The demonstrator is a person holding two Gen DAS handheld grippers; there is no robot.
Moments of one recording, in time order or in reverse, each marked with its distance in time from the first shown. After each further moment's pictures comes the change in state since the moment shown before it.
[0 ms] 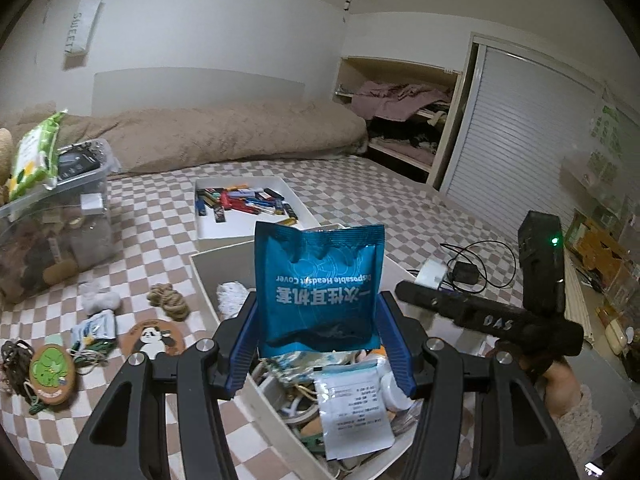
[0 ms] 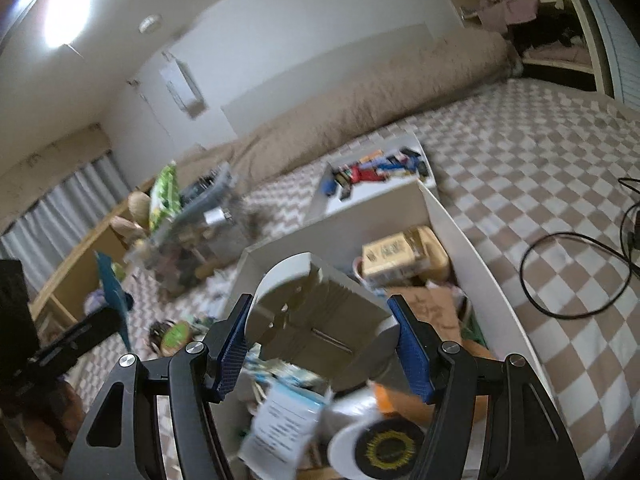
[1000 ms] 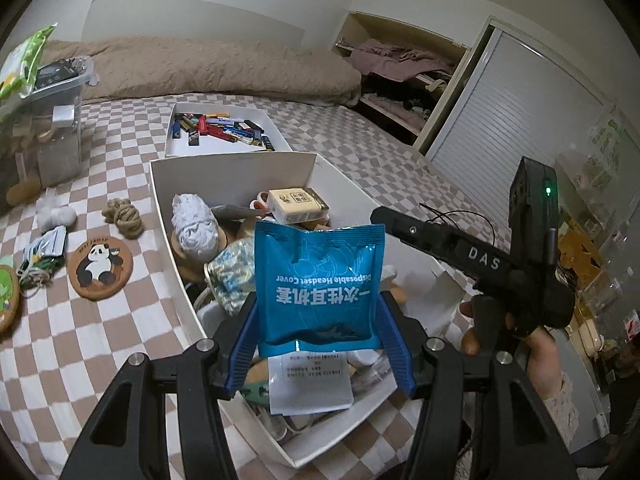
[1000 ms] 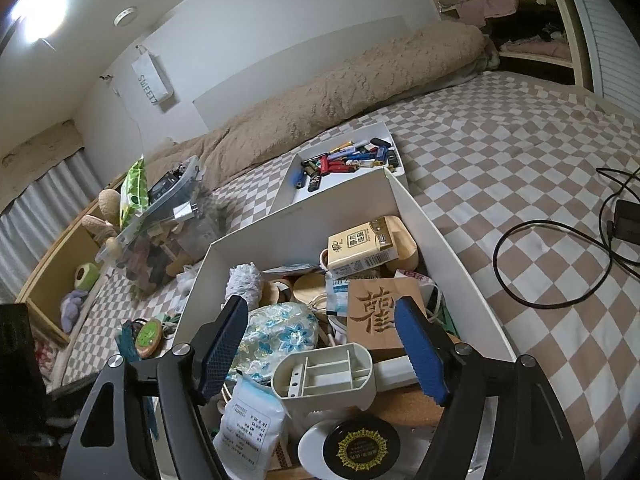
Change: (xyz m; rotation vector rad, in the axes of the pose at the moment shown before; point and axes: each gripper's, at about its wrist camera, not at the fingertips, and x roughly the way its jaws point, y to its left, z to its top) left arm 0.022 -0.015 -0.042 -0.138 0.180 -0.096; right arm 0.003 -0.010 -0.001 0.025 0.009 -0.075
